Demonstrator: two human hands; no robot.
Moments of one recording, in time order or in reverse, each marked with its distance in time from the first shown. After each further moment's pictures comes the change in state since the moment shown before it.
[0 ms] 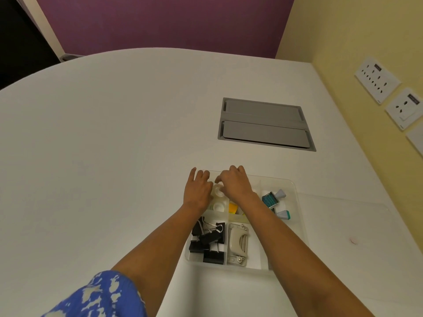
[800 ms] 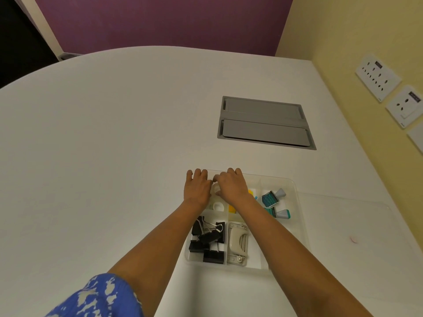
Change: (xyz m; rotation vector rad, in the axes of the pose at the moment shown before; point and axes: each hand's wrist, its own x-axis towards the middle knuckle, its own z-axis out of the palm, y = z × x) left_hand 0.005 0.002 0.000 -0.012 -0.049 -0.054; right_hand -0.003 -0.011 0.004 -0.061 -0.005 0.000
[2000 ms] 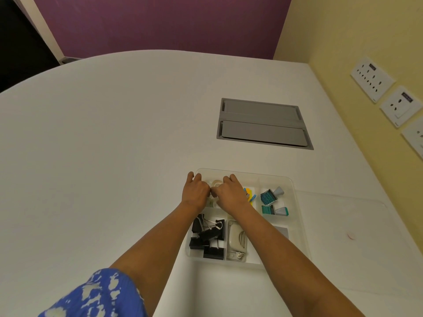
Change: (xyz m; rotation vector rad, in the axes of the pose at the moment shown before) left_hand -0.014 -0.004 0.003 0.020 -0.026 0.051; right_hand -0.023 -0.008 0.012 -0.019 0.000 -0.093
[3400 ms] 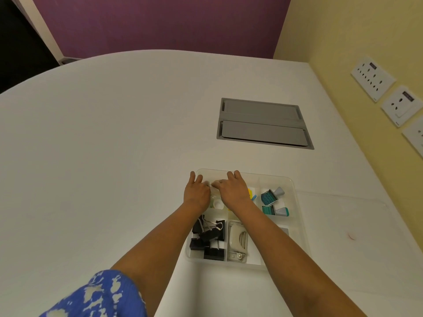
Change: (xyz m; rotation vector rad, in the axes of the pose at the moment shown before) left_hand 0.007 0.002 0.003 0.150 -0.128 0.048; right_hand 0.010 0.010 0.005 -0.101 -0.022 0.038
